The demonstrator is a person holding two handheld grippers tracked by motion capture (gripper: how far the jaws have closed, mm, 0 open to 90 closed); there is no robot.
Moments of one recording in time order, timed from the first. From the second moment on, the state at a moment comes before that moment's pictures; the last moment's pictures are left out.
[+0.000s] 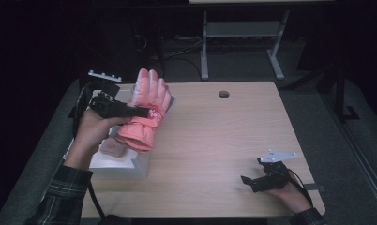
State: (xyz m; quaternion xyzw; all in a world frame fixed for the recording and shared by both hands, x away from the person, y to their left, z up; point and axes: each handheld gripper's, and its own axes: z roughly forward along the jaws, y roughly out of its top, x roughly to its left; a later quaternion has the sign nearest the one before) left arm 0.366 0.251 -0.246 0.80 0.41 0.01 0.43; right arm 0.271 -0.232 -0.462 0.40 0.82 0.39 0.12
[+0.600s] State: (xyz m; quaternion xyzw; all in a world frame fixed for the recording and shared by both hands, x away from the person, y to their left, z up) left arm 0.381 0.325 -0.267 0.77 0.49 0.03 0.42; right arm 0.272 -0.229 -0.465 0.40 0.83 0.39 0.11
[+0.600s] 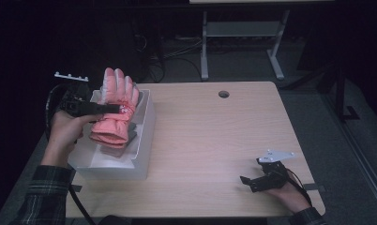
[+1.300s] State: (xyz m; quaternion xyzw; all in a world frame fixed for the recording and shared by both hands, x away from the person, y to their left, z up) left arm 0.422 0.313 -0.366 0.77 0.53 -0.01 0.34; right arm 0.272 -0.230 -0.466 0.39 0.83 0.38 0.11
